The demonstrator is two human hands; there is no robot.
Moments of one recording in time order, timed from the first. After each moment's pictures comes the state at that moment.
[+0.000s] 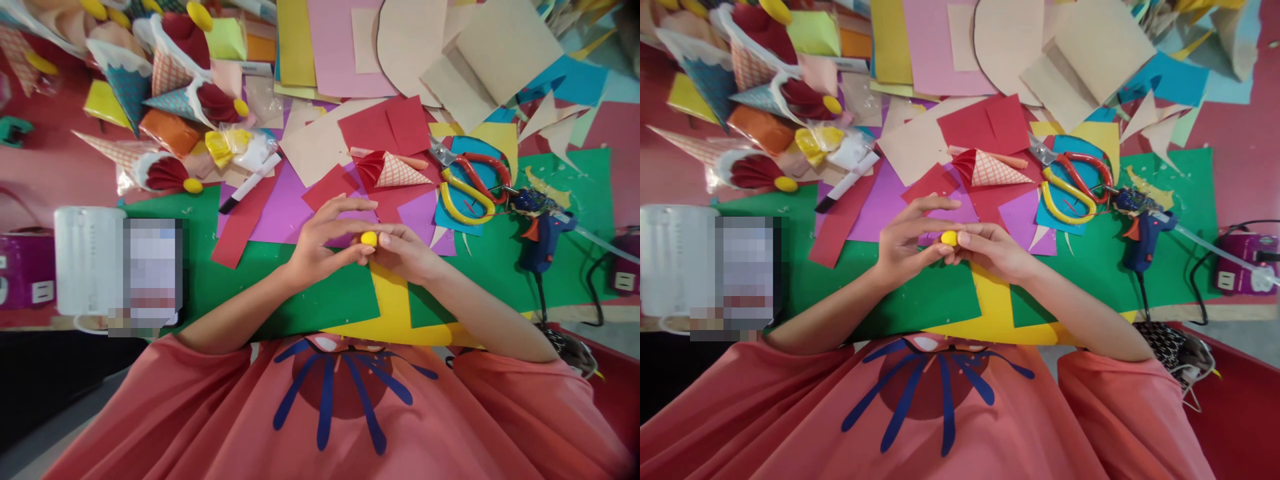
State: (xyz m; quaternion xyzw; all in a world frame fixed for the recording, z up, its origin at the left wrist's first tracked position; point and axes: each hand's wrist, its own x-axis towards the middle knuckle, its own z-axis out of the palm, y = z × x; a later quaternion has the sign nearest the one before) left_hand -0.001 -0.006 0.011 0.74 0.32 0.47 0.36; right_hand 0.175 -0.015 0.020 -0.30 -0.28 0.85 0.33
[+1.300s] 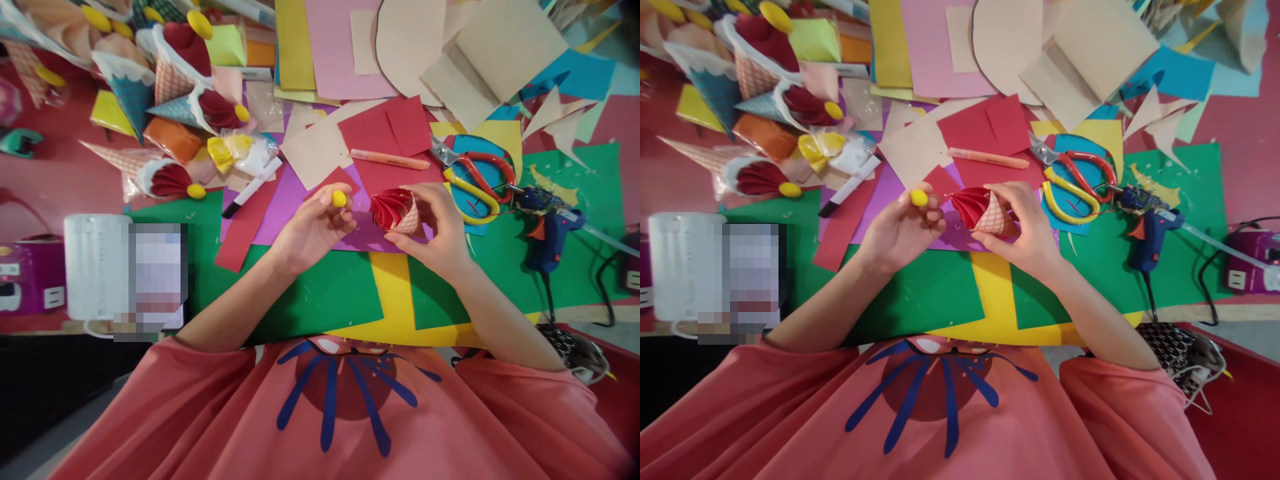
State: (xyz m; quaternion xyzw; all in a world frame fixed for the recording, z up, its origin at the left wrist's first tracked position) left_hand 0.000 0.011 0.026 0.15 0.37 0.43 0.81; right_hand 0.216 -0.007 0.022 -0.48 -0.76 0.26 0.35
